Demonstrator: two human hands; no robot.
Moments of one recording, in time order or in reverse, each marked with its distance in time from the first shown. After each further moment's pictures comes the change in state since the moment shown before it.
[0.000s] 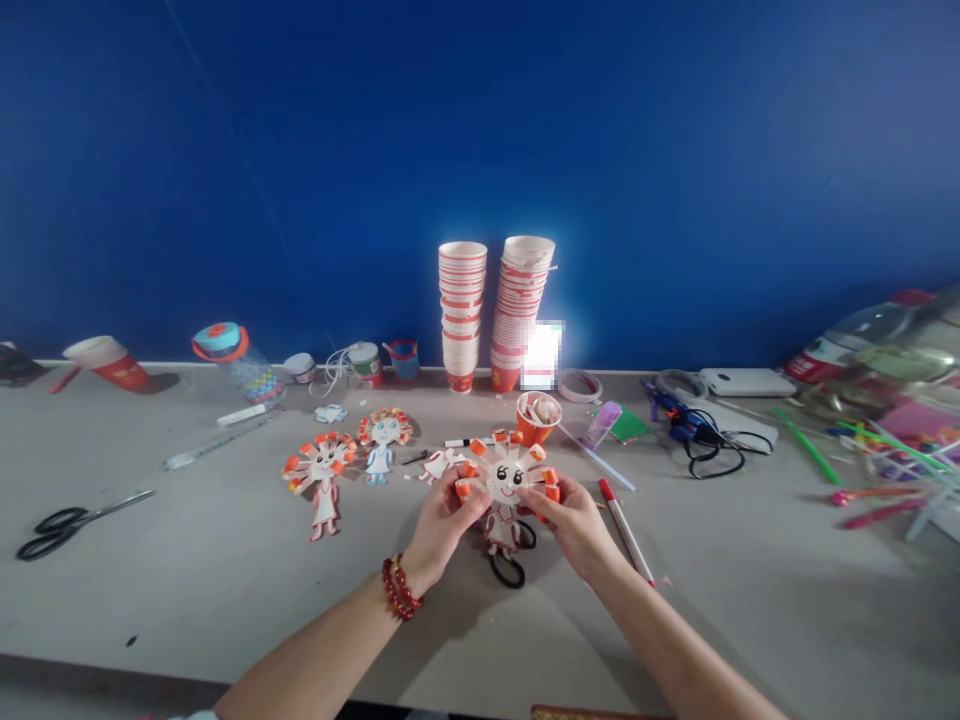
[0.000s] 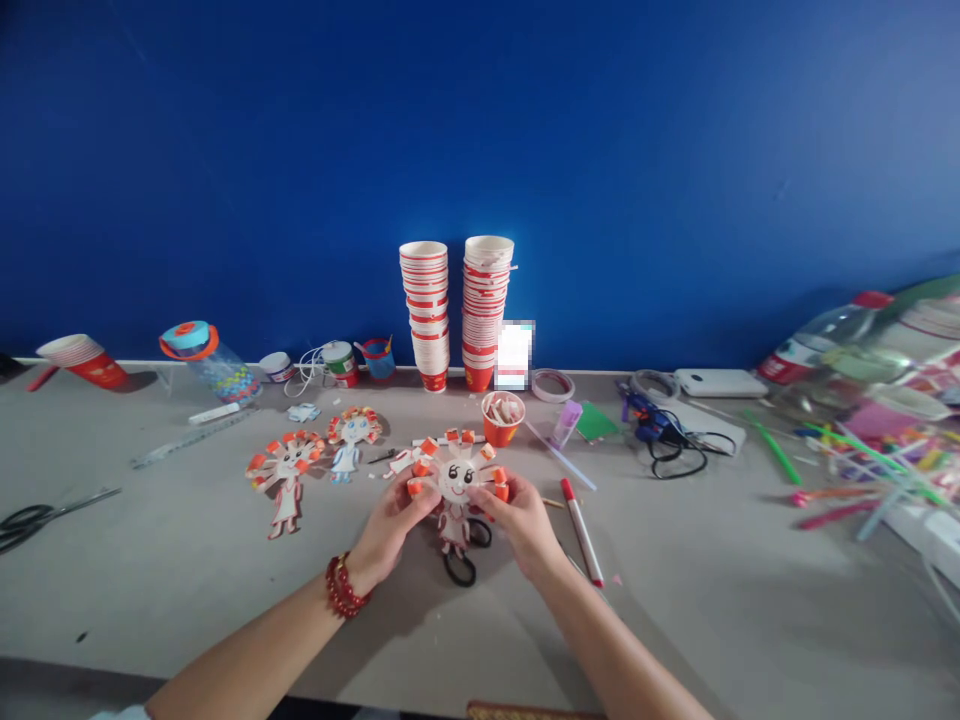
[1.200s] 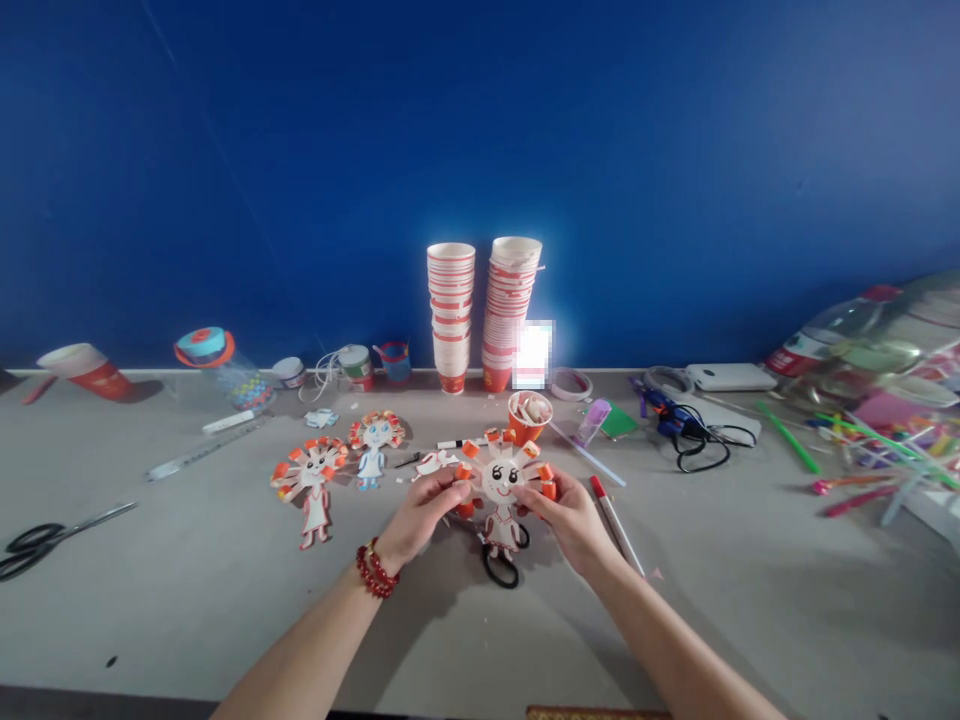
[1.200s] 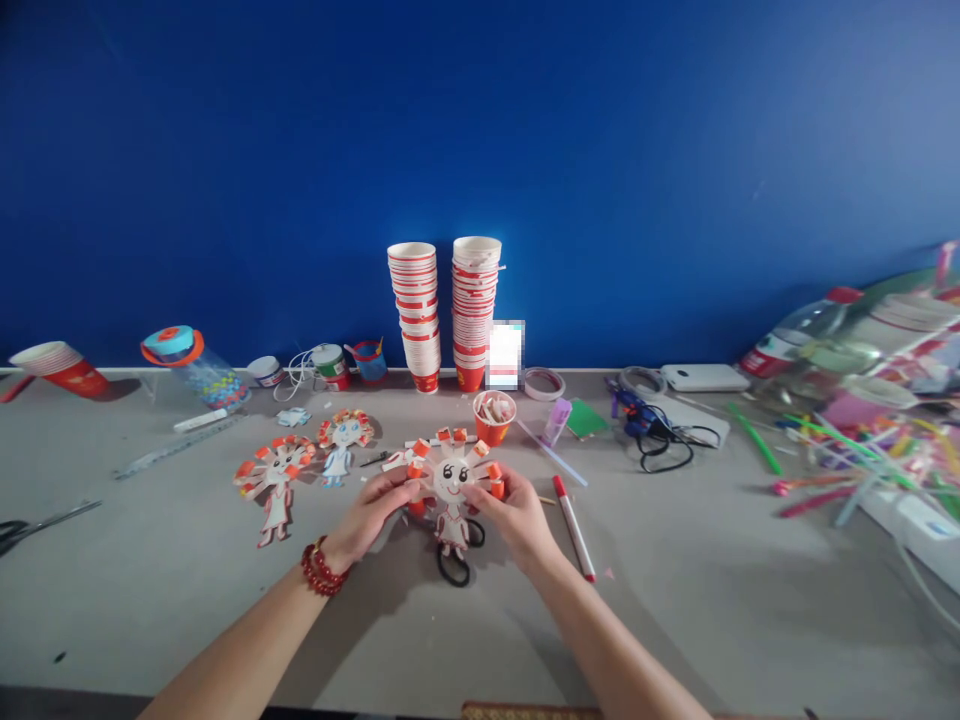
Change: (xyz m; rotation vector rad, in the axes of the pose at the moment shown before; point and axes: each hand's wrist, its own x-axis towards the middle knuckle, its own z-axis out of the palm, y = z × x) left_hand 0.017 0.008 -0.030 0.130 -0.224 -0.103; right_hand -0.001 -0.009 0.001 -0.002 0.006 -0.045
